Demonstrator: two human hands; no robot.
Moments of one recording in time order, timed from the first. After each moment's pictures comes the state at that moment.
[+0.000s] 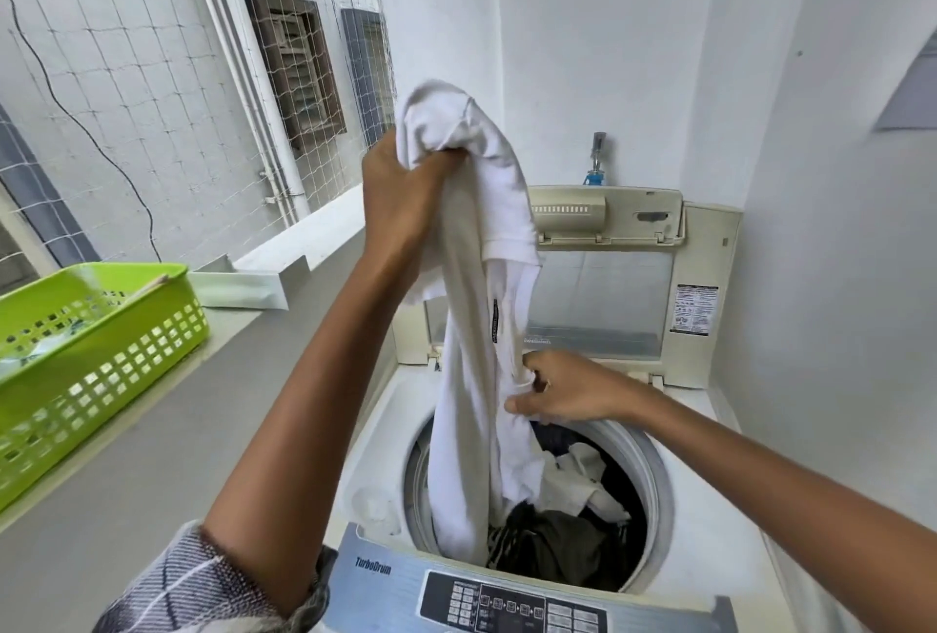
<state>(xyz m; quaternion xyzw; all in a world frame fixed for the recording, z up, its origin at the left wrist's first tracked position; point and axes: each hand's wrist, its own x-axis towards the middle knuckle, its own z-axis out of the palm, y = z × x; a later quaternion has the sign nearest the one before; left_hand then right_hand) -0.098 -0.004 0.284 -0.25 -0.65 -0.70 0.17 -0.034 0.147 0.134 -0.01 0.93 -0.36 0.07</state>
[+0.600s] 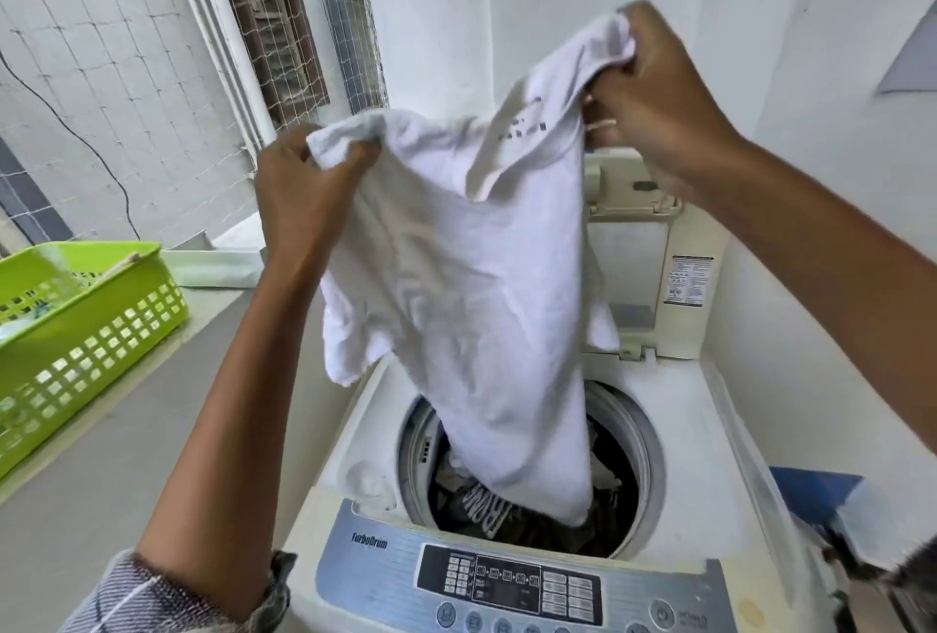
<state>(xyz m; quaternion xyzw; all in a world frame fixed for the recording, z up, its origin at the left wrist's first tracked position) -0.144 -0.056 0.264 -0.19 -0.74 -0.58 0.28 -0.033 0.171 0.306 -0.05 0.76 -0.54 -0.36</state>
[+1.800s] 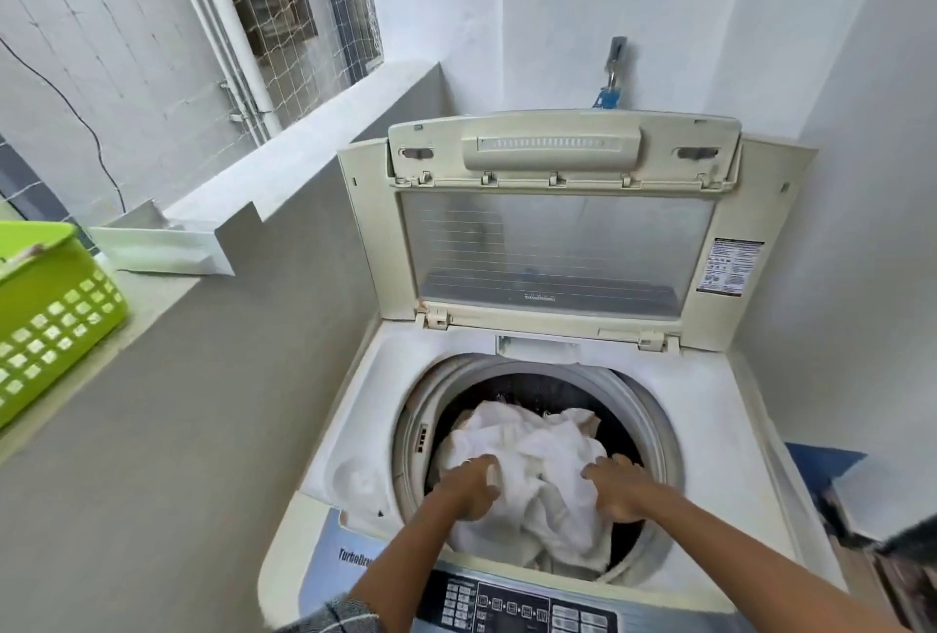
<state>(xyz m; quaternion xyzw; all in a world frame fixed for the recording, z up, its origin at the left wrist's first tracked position) -0.138 0.002 -0.106 -0.27 -0.89 -0.11 -0.36 -0.035 0.202 -0.093 0.14 0.92 -0.09 0.36</state>
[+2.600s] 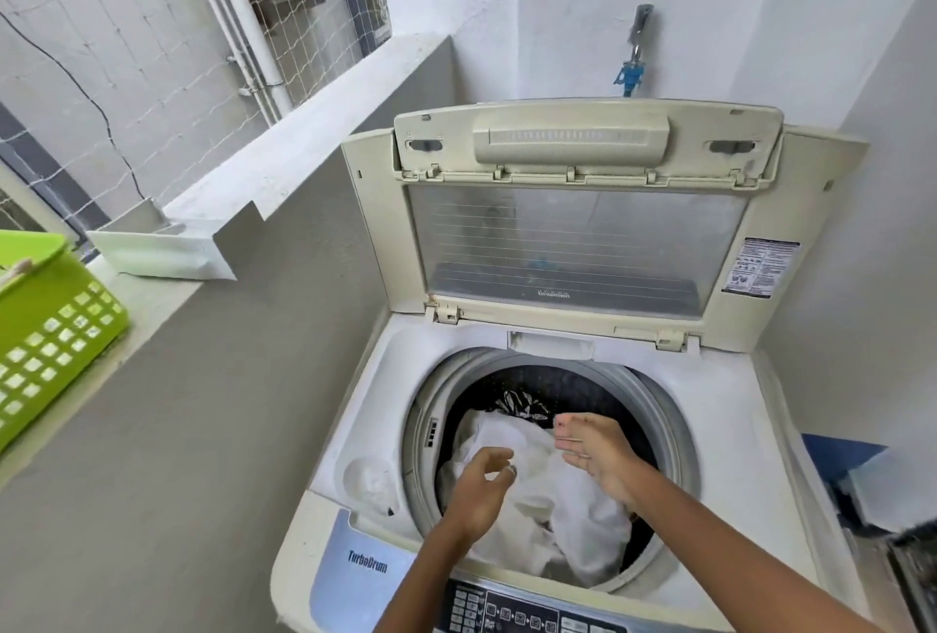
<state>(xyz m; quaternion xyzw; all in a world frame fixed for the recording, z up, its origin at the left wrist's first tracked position) -0.111 -0.005 -0.100 -0.09 -0.81 -0.50 -0.30 -0.081 0.180 -0.085 0.40 0.57 -0.71 0.04</state>
